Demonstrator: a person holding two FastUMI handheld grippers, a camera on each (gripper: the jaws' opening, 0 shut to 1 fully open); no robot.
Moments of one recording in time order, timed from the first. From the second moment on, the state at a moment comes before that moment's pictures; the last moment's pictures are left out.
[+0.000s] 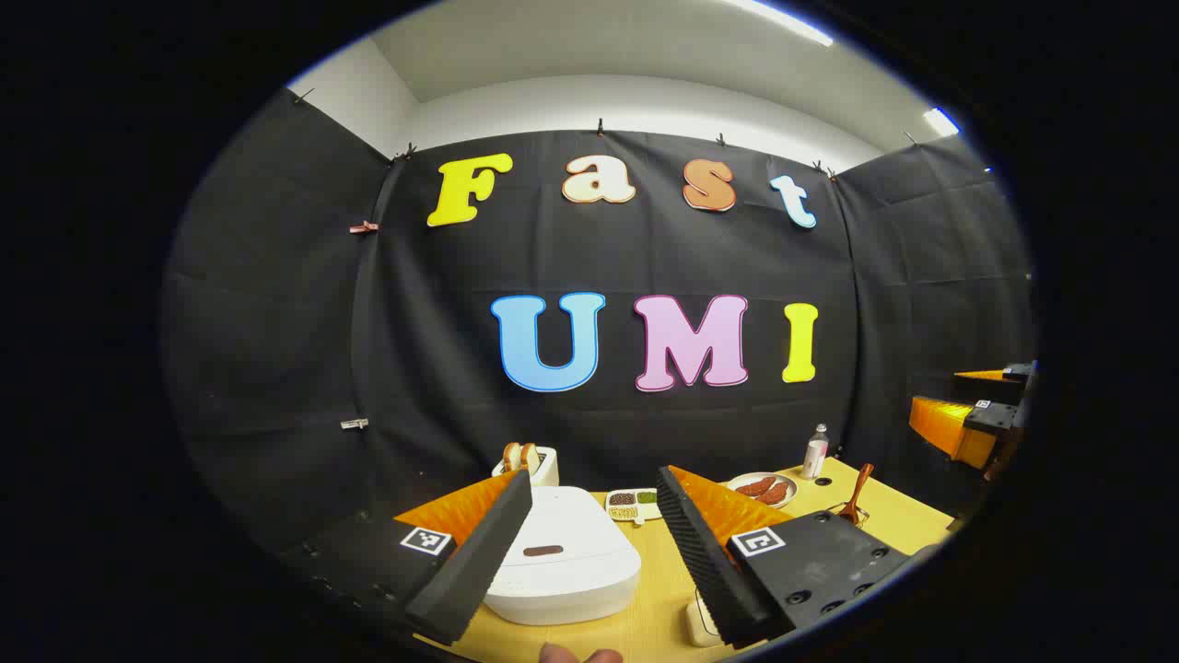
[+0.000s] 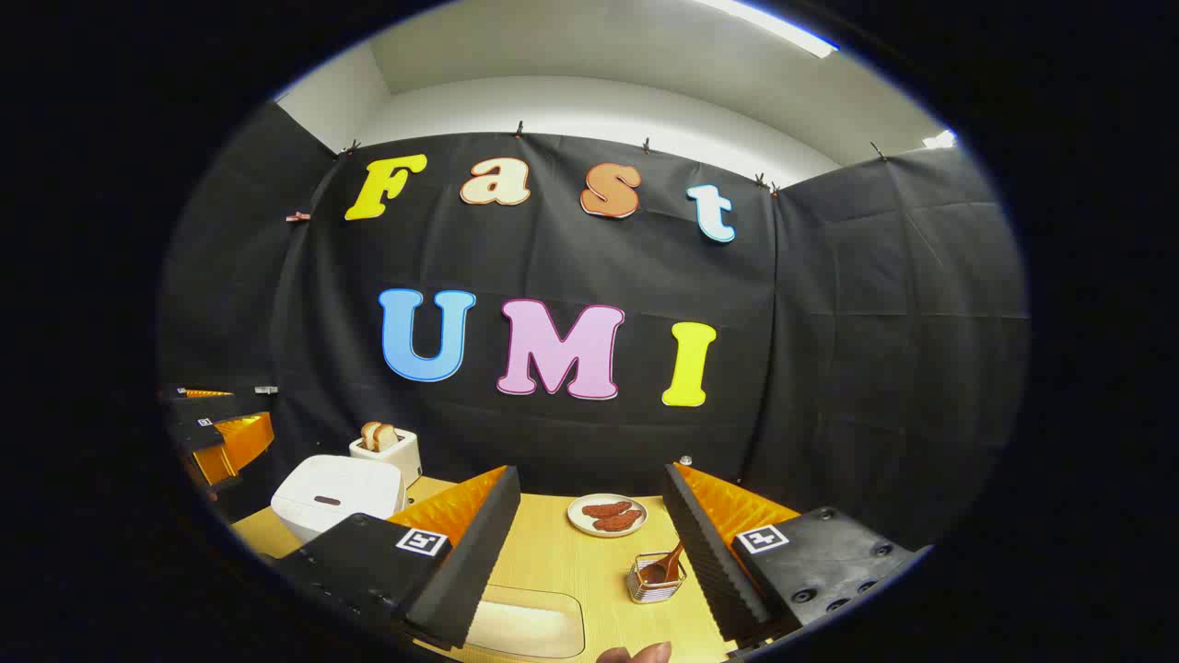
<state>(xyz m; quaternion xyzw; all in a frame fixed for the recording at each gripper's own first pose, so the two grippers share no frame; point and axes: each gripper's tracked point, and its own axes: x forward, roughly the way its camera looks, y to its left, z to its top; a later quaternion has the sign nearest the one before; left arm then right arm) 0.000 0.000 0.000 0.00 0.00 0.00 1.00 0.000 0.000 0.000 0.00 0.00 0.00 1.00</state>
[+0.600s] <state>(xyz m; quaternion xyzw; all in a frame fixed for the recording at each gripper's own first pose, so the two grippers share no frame) 0.015 -0.006 -0.001 0.01 0.00 -0.01 1.00 0.007 -0.006 0.000 -0.01 0.00 -0.01 1.00</state>
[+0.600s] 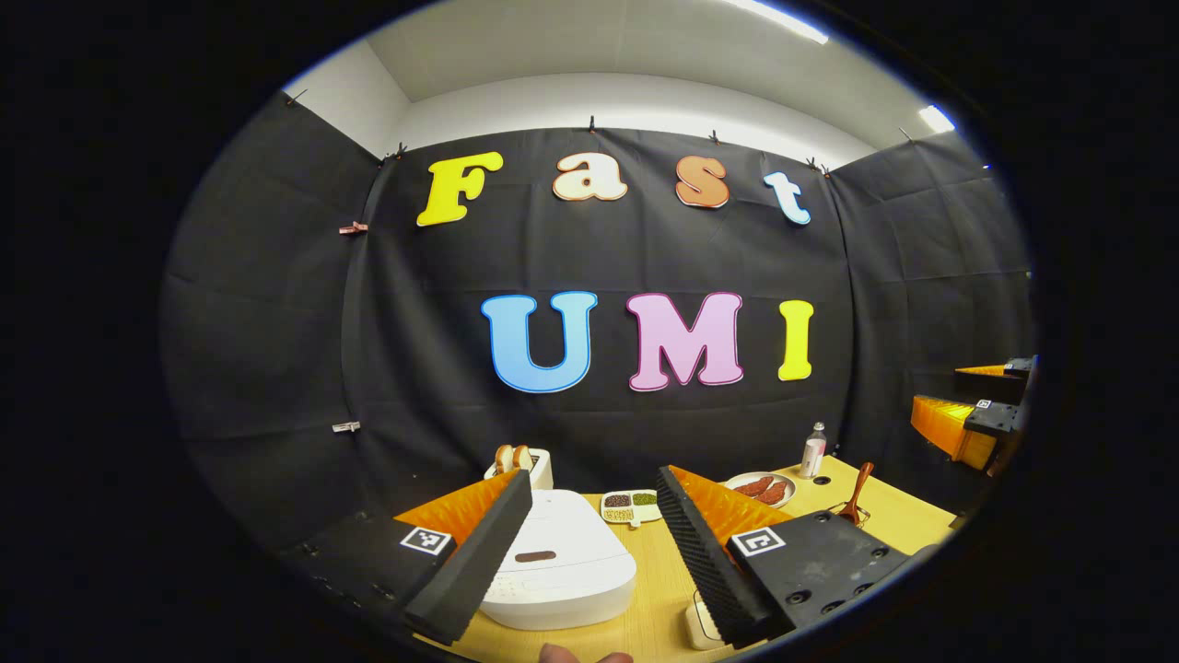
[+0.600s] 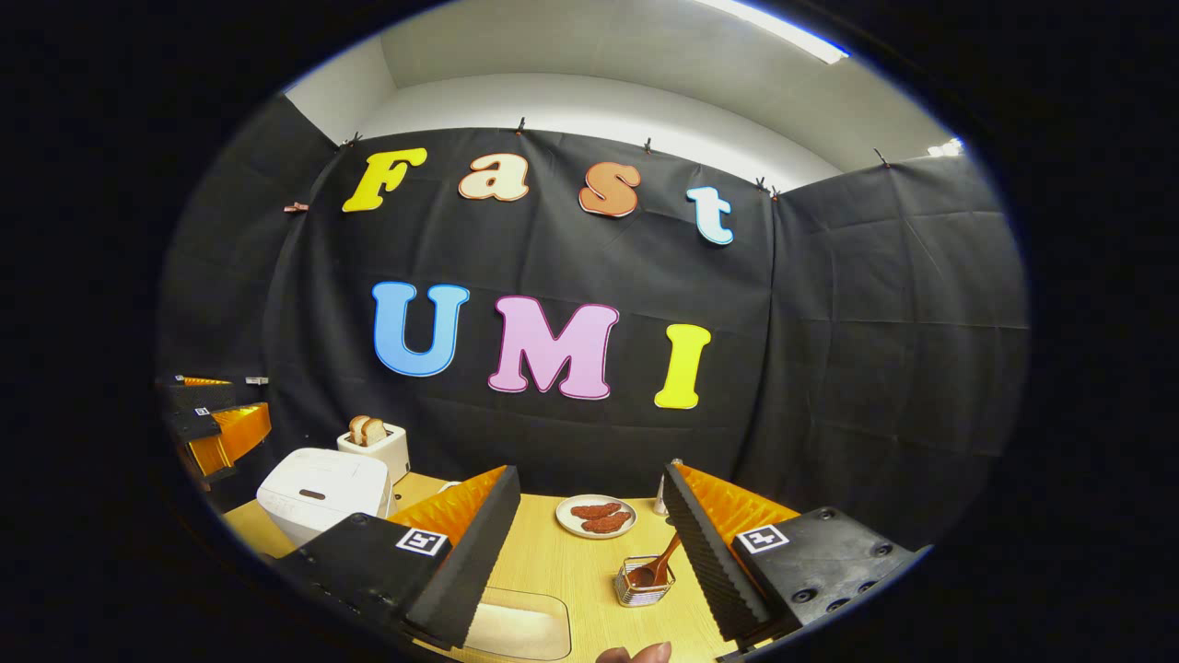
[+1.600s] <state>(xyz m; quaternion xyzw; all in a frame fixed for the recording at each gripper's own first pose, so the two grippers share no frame) 0.029 -0.013 -0.009 0.03 0.02 -0.08 1.00 0.014 0.003 -0.006 -0.03 0.00 -0.01 1.00</state>
